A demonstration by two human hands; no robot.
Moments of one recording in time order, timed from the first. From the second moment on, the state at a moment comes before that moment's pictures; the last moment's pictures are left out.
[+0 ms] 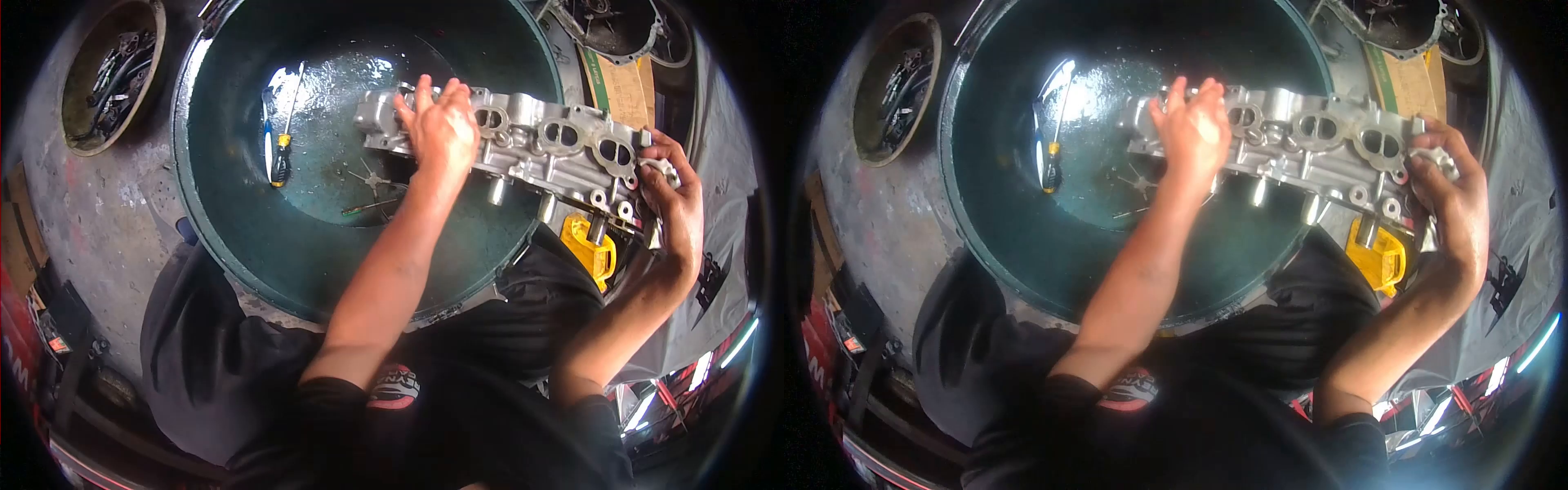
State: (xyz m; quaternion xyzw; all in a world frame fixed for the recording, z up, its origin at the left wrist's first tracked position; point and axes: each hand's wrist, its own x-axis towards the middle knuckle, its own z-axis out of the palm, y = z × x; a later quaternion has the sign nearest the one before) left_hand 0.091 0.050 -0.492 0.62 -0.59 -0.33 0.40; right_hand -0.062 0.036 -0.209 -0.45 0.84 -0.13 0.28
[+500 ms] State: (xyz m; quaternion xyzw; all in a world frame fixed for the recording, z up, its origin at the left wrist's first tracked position) left_hand 0.090 0.049 -0.476 0.54 -0.58 -0.40 0.46; right_hand -0.071 0.037 -0.212 -0.47 0.83 -0.12 0.28
